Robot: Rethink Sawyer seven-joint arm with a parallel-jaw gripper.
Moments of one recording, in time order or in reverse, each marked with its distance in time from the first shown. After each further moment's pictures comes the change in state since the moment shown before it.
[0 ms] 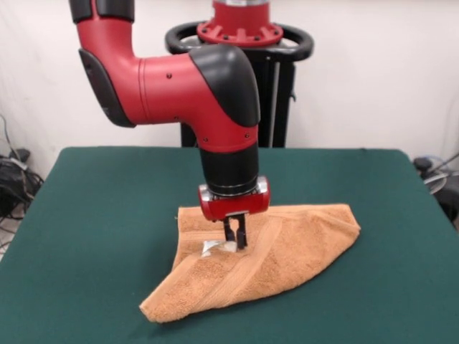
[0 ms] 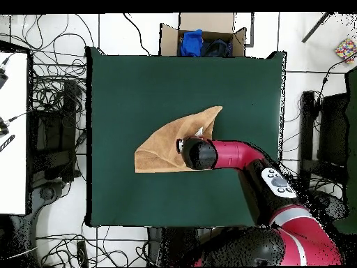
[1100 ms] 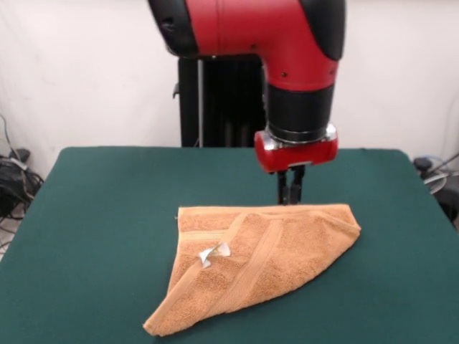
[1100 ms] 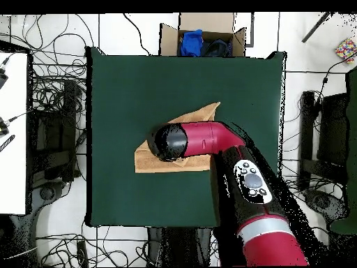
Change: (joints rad) arm 0.183 -0.219 -0.008 -0.003 0.110 0.275 0.000
